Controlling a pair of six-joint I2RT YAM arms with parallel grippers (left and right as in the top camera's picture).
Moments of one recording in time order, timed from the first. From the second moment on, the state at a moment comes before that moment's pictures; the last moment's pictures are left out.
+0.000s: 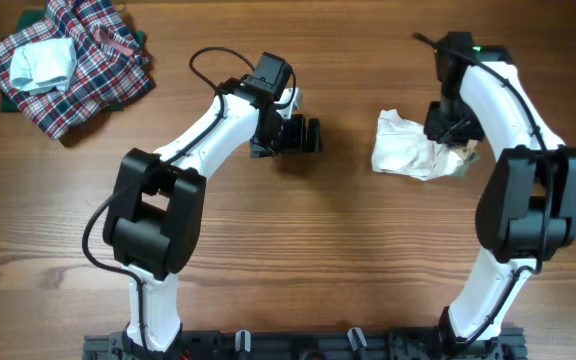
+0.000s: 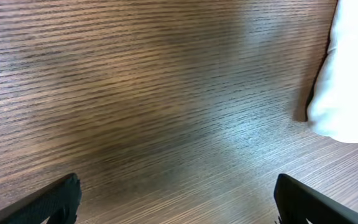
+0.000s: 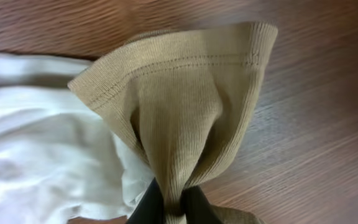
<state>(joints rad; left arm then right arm) -0.45 2.09 1.53 -0.76 0.39 -0.38 0.02 2.07 1.63 -1.20 0.29 0.32</state>
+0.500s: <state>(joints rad) -0.45 2.09 1.53 -0.76 0.39 -0.38 0.18 2.07 1.63 -1.16 0.20 0.33</state>
